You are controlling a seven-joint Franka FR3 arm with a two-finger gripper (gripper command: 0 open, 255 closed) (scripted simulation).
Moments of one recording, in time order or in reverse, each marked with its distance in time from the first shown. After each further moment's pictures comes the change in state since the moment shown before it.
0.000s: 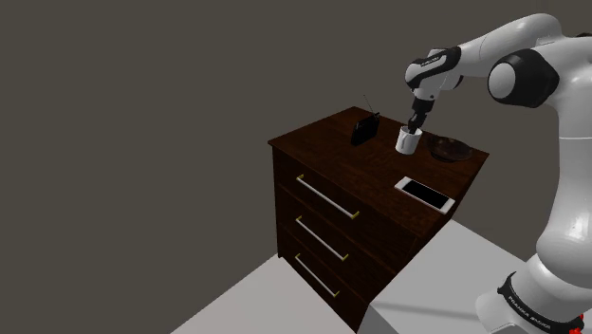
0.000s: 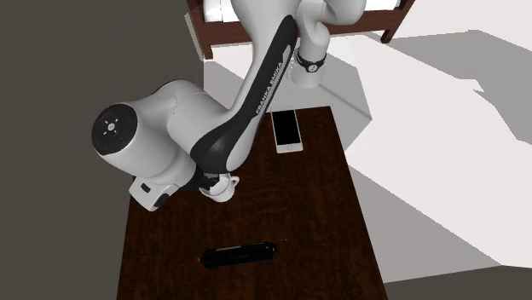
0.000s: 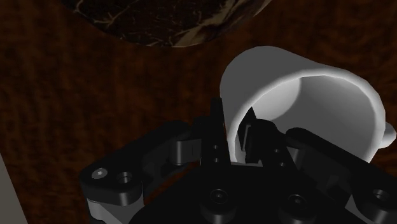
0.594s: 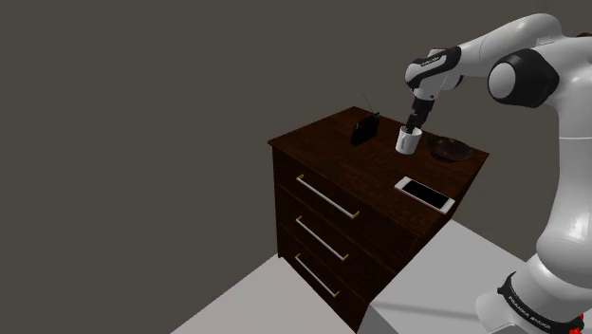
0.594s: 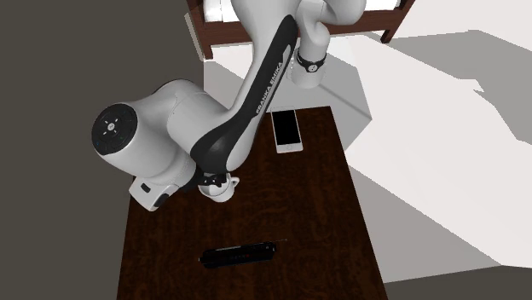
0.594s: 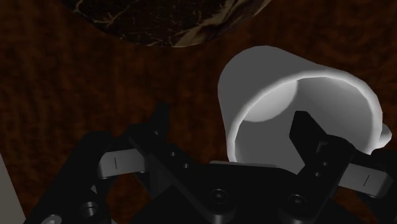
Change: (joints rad) arm 0.000 0.000 0.000 0.000 0.000 -0.001 0.000
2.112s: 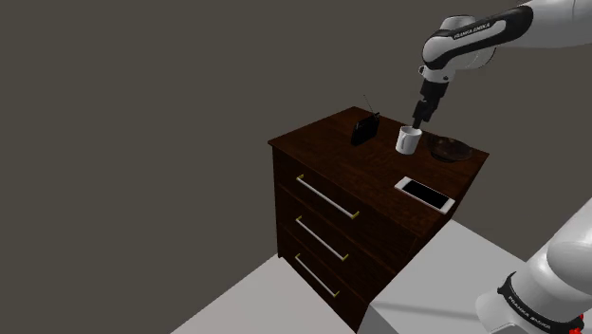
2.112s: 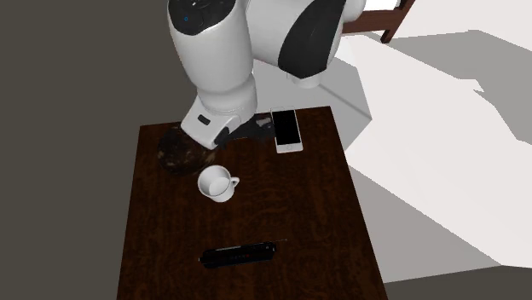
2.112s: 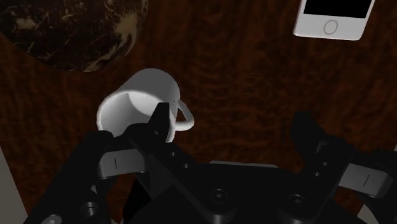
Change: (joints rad) arm 0.176 -0.528 0.011 -0.442 -0.222 -0.003 0.237
